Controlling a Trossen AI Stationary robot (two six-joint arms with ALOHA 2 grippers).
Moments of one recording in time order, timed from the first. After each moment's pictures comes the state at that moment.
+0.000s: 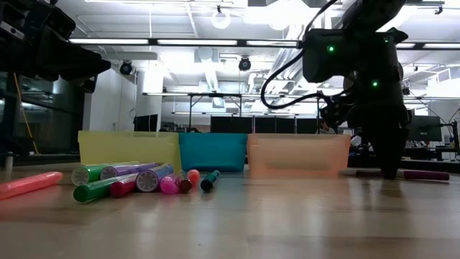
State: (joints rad) left arm -0.09 0.06 0.02 0.00 0.01 -0.08; right arm 0.10 1.71 0.84 -0.77 -0.04 0.80
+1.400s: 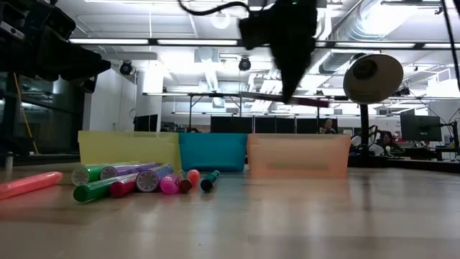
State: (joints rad) left arm -0.09 0.06 0.02 0.00 0.01 -0.08; right arm 0.08 1.92 1.65 -1.15 0.09 0.34
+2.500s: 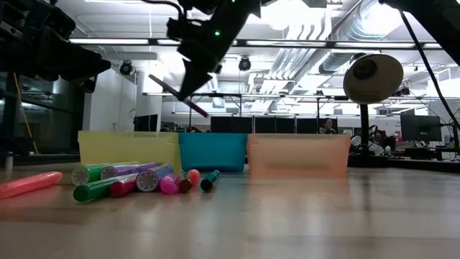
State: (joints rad) left arm -0.09 0.06 0.02 0.00 0.01 -0.08; right arm -0.07 2.18 1.96 -0.66 0.19 -0.21
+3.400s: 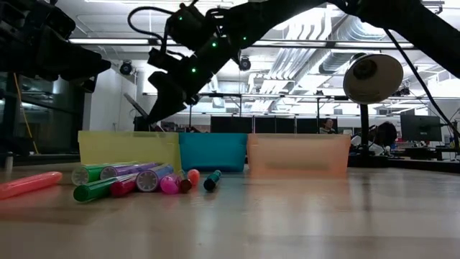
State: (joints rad) left arm -0.09 0.06 0.02 0.00 0.01 -0.08; right arm -0.14 2.34 1.96 -0.33 0.02 -0.19
